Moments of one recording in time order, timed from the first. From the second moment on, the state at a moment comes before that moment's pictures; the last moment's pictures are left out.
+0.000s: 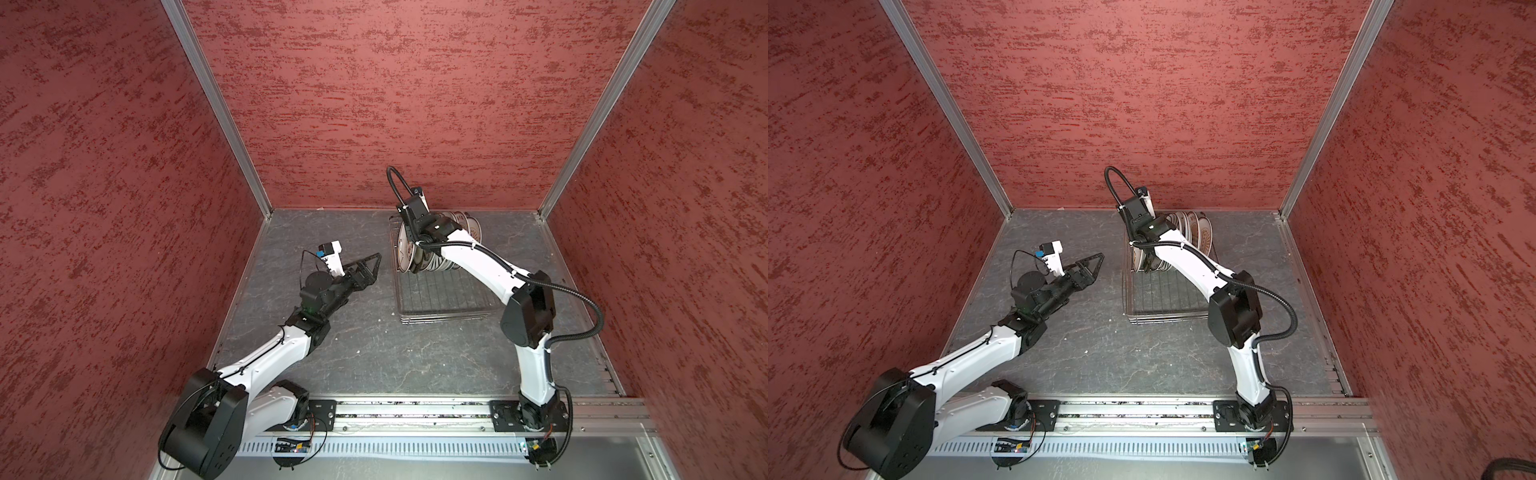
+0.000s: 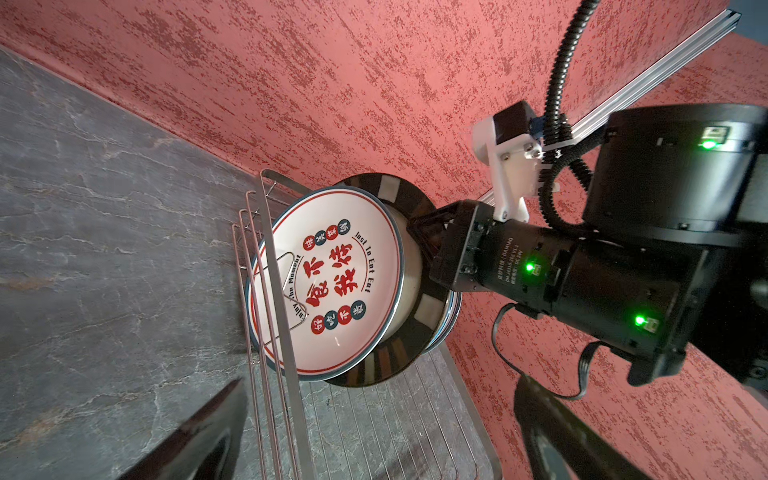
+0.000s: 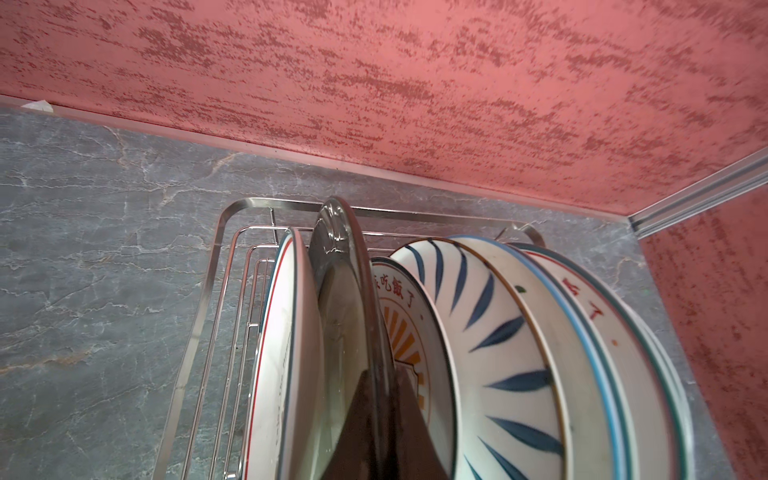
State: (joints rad) left arm -0.42 1.13 0.48 0.60 0.17 -0.83; right arm 0.66 2.04 1.97 -0.67 0.64 0.26
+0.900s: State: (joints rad) left arm -0.42 1.12 0.48 0.60 0.18 -0.84; right arm 0.69 1.36 1.31 -0.28 0.59 0.16
